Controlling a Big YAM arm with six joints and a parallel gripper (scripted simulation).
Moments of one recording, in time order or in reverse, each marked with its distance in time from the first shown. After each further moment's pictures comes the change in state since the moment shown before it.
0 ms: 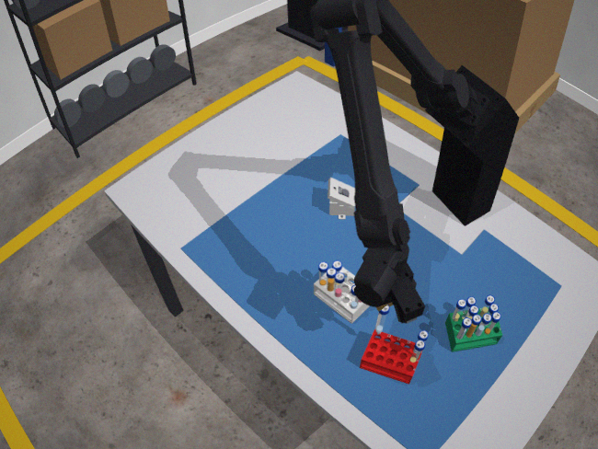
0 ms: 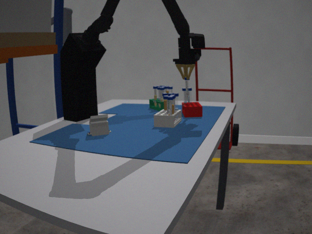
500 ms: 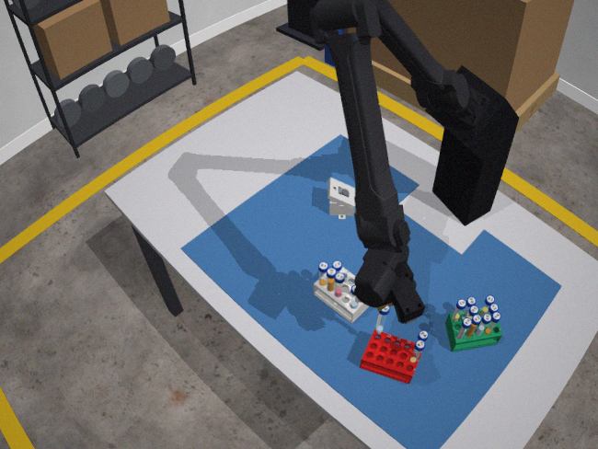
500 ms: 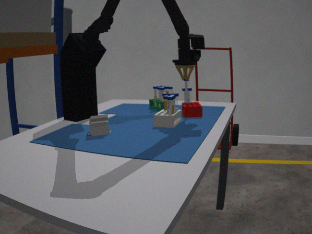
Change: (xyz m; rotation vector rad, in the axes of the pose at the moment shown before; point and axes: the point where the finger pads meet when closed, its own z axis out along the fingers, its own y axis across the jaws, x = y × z) arm 0.002 0.002 0.005 -0.002 0.002 -0.001
